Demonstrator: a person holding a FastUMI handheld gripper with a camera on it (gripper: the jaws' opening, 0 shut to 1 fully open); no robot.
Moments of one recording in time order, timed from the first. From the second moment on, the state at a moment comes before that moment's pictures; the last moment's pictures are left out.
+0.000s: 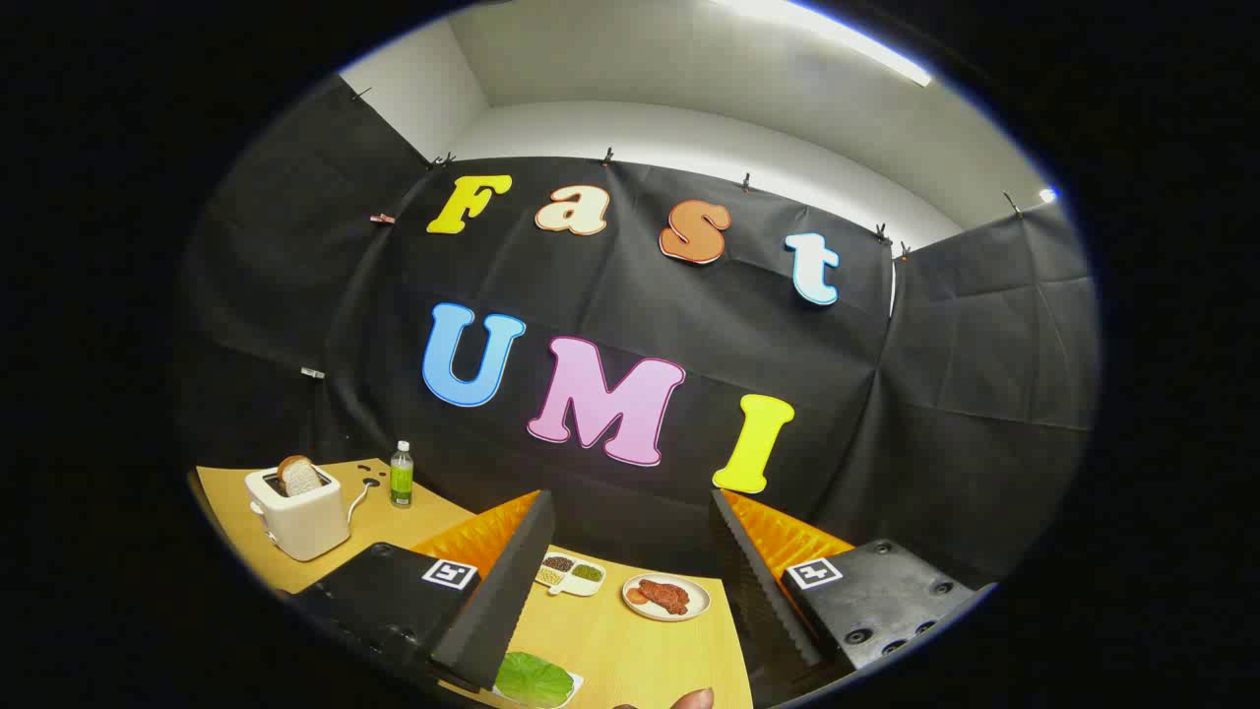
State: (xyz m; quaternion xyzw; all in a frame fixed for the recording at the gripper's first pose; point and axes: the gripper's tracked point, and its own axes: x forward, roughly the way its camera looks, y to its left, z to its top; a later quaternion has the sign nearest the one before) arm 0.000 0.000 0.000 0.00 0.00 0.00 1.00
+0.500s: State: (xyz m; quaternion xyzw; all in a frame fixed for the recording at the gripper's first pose) arm 0.000 0.002 -0.006 0.00 0.01 0.00 1.00
